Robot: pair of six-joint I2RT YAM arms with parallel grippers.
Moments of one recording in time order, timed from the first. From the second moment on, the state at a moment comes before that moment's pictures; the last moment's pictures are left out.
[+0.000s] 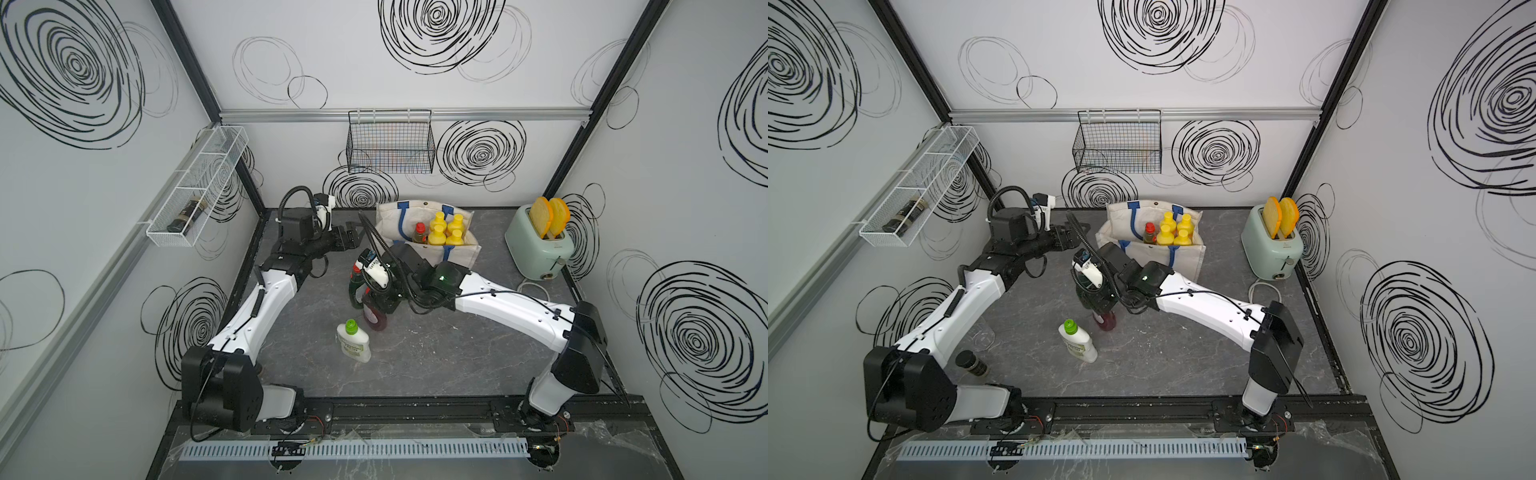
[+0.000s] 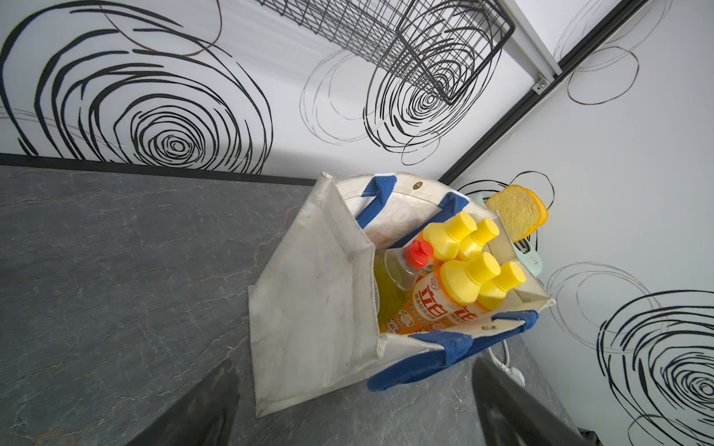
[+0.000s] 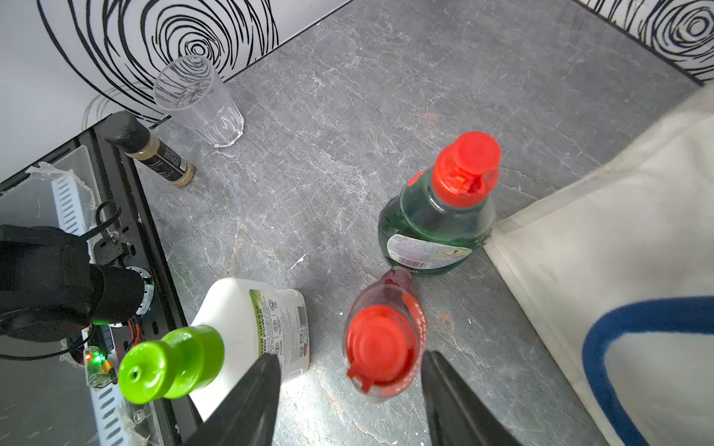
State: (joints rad) left arm -0.12 1.37 1.12 -0.14 0.51 -0.39; right arm 1.03 1.68 1.50 -0.59 -0.09 0.08
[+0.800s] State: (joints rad) left arm -0.12 1.37 1.11 -0.13 0.51 -0.39; right arm 1.03 1.73 1.50 -0.58 -0.04 0.08
